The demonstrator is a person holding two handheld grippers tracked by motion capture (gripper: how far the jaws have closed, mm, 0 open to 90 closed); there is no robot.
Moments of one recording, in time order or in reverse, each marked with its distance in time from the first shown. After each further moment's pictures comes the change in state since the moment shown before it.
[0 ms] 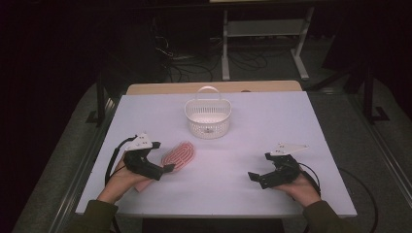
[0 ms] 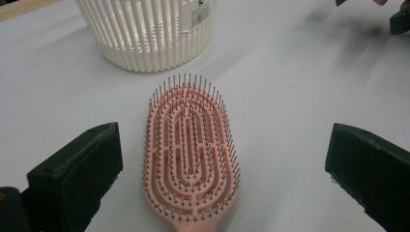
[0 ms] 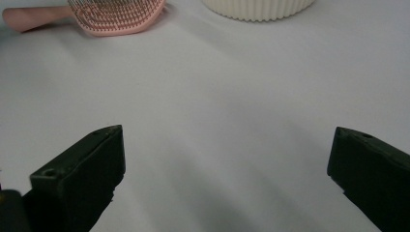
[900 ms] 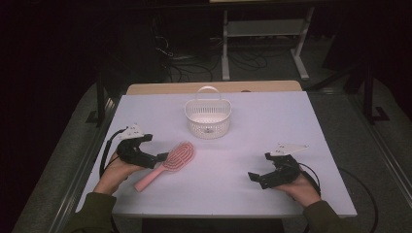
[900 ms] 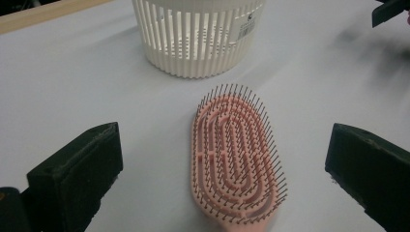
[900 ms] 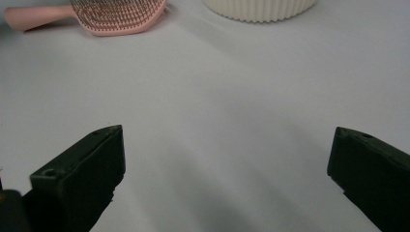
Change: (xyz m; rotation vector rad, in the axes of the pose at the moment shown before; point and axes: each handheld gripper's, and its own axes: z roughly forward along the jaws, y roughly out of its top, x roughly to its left) left arm 0.028 0.004 -0.008 -0.021 0.056 -0.076; right arm 0.001 0.000 0.000 -0.001 0.001 -0.007
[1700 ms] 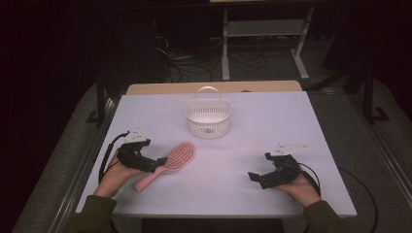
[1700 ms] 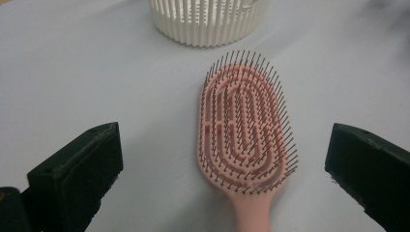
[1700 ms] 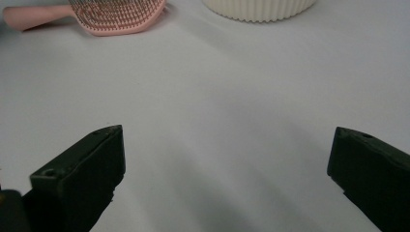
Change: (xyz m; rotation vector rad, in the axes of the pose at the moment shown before) left arm -0.007 -0.009 0.002 0.097 0.066 -0.002; right arm 0.000 0.000 0.000 0.001 -0.002 0.000
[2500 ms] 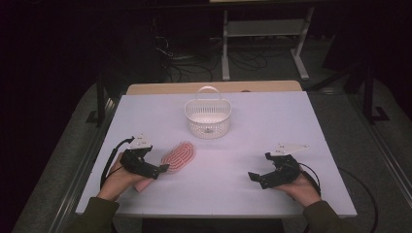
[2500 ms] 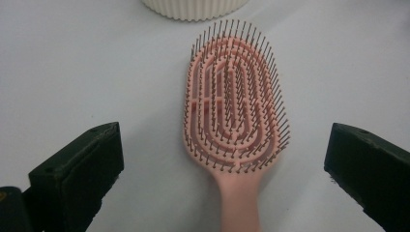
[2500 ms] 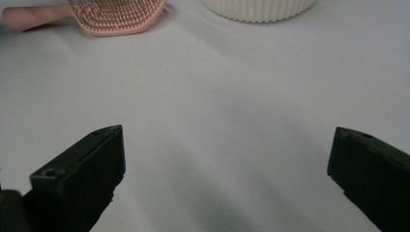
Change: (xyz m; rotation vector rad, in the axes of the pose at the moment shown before) left arm -0.012 -0.009 0.007 0.055 0.006 0.024; right arm 0.000 0.000 -0.001 -0.001 -0.002 0.000
